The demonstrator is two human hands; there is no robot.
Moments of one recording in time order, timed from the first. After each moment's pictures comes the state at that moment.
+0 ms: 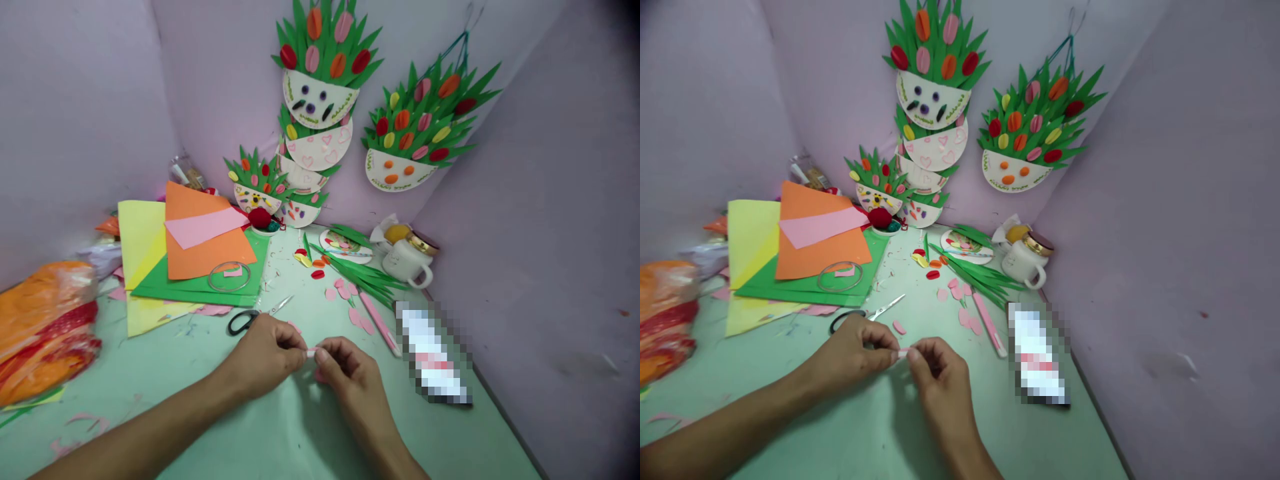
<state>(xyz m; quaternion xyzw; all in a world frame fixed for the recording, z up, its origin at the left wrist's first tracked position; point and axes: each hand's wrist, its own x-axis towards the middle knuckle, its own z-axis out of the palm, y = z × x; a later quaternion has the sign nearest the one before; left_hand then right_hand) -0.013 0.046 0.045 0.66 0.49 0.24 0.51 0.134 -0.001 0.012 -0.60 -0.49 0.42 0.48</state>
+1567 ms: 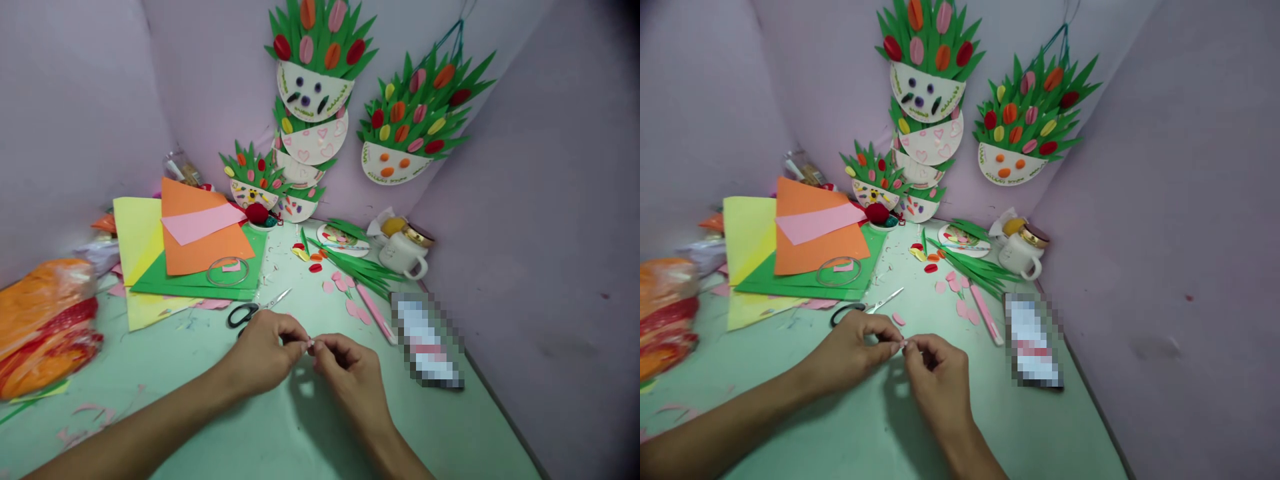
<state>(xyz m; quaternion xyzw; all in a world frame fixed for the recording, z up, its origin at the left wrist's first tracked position) -0.011 0.041 0.045 0.72 0.47 0.25 0.45 0.126 -0.006 0.022 -0.63 -0.49 0.39 0.46</state>
